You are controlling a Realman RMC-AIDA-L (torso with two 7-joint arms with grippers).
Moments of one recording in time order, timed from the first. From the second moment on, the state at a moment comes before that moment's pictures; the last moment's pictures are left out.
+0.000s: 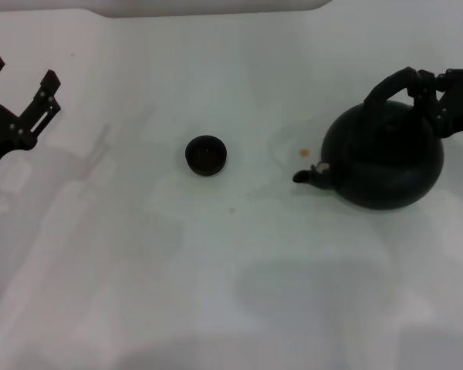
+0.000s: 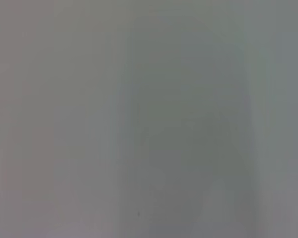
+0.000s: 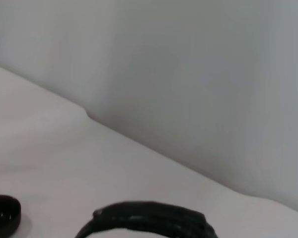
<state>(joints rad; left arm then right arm) -0.09 -2.08 -1.59 -0.46 0.35 -1.28 2.74 -0.06 2.01 1.63 1.36 -1.65 0.75 -1.56</state>
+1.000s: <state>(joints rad) -0.06 -2.08 -1.59 -0.36 0.35 -1.37 2.74 0.02 2.01 1.68 1.33 -1.48 0.82 -1.72</state>
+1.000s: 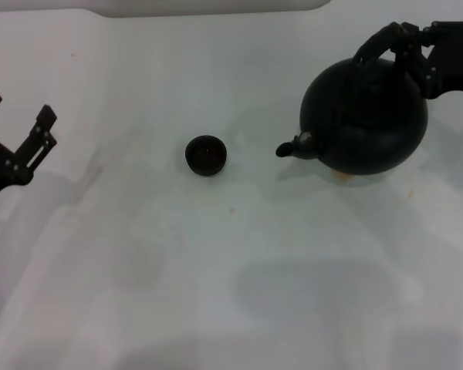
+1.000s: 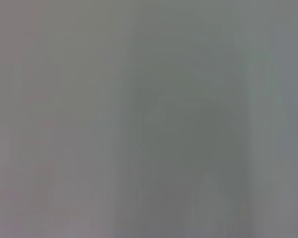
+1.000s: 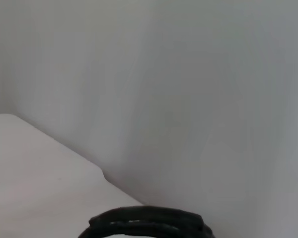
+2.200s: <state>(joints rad) -0.04 -2.08 -1.58 -0.21 0.37 -1.44 2.74 0.01 2.01 1.33 1.49 -1.42 0.37 -1.83</state>
